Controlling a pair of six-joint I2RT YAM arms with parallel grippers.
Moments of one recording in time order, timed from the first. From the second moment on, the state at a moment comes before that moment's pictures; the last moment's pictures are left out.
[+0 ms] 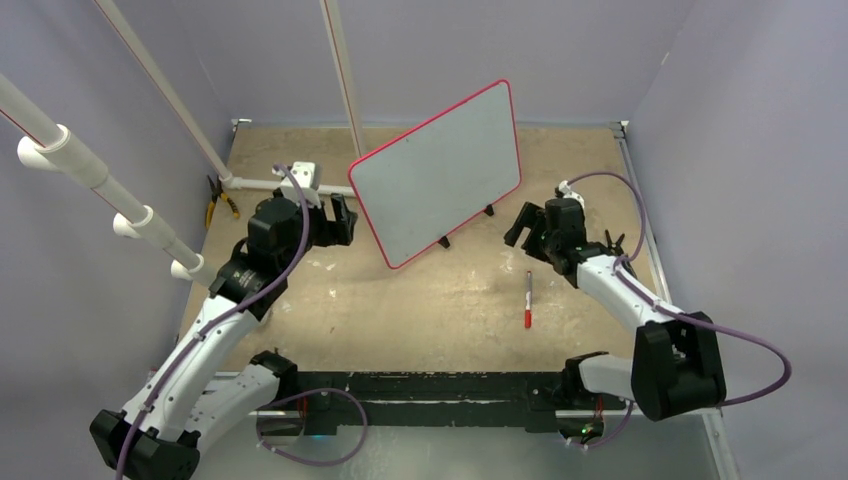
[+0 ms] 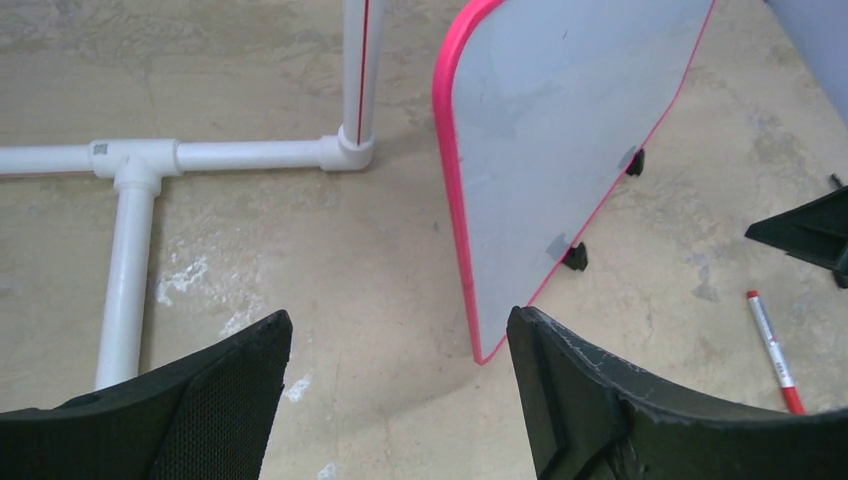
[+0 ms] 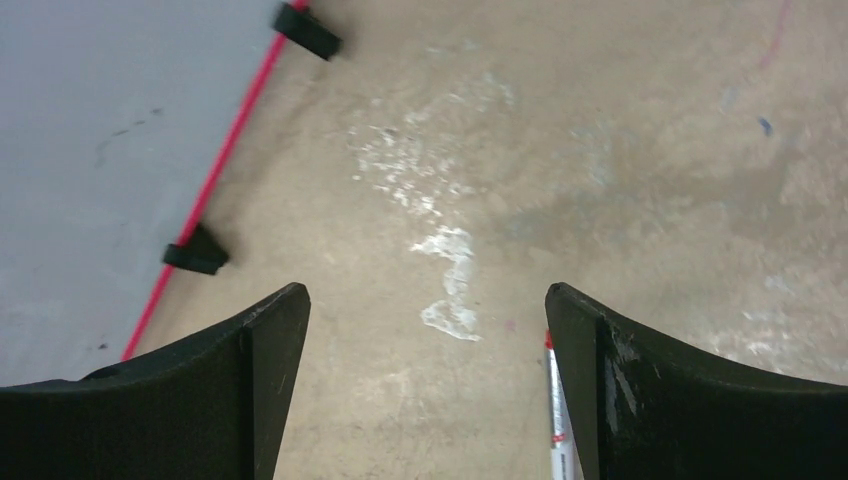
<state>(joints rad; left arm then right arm) -0.42 0.88 0.90 -0.35 -0.12 -0.25 0.23 1.24 0.68 -0.15 0.05 0.61</state>
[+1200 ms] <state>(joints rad) -0.42 0.82 0.80 -0.32 -0.08 -0.18 0.23 1.54 0.81 -0.38 0.07 0.52</state>
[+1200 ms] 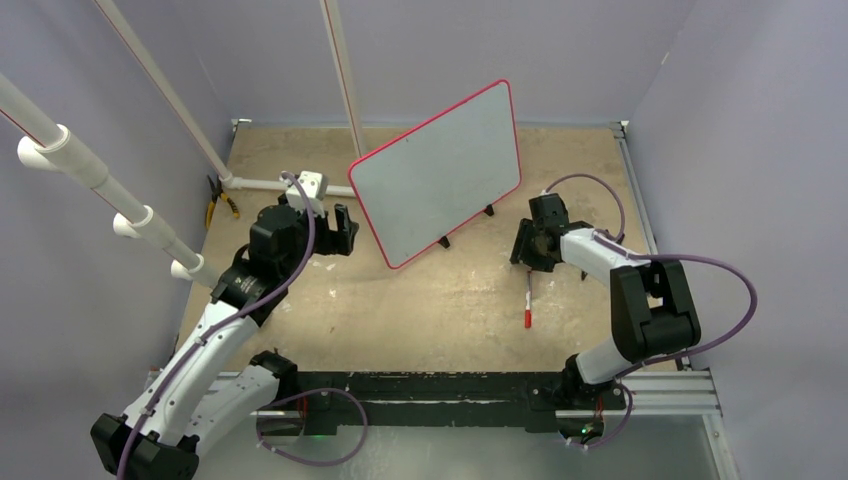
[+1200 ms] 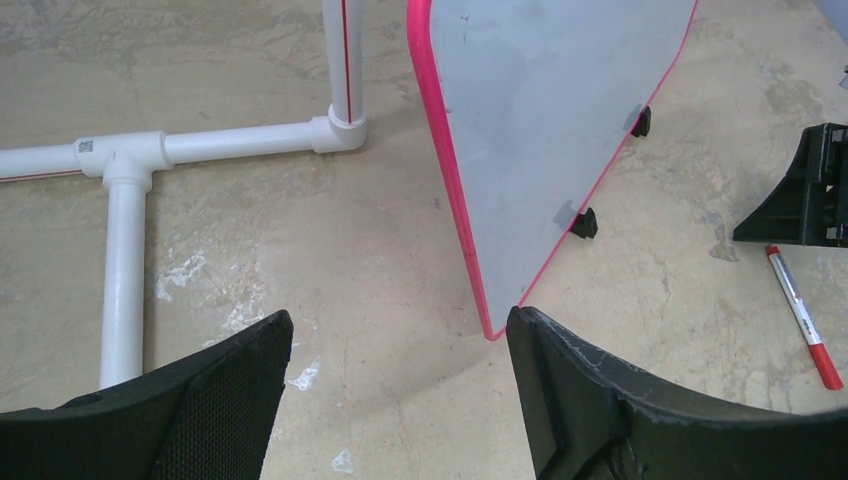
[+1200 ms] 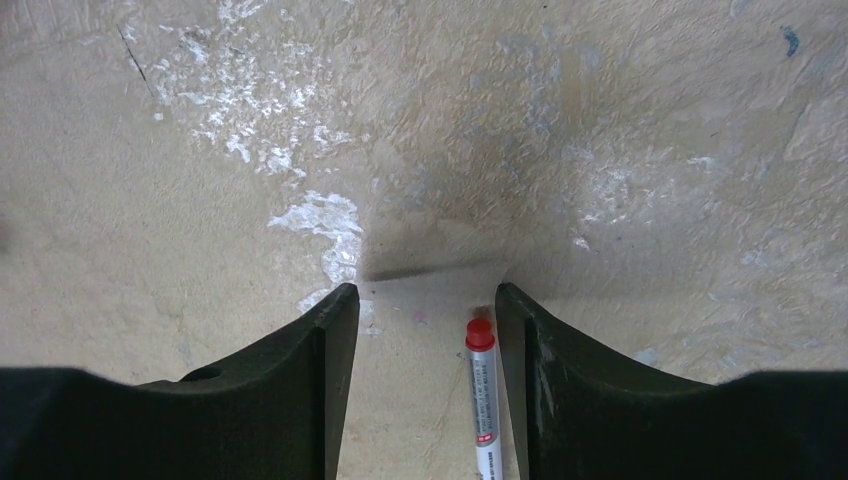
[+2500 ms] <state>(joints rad) -0.42 0.76 0.79 -0.31 -0.01 -0.20 0.26 1.58 0.88 -0.69 0.11 0.53</state>
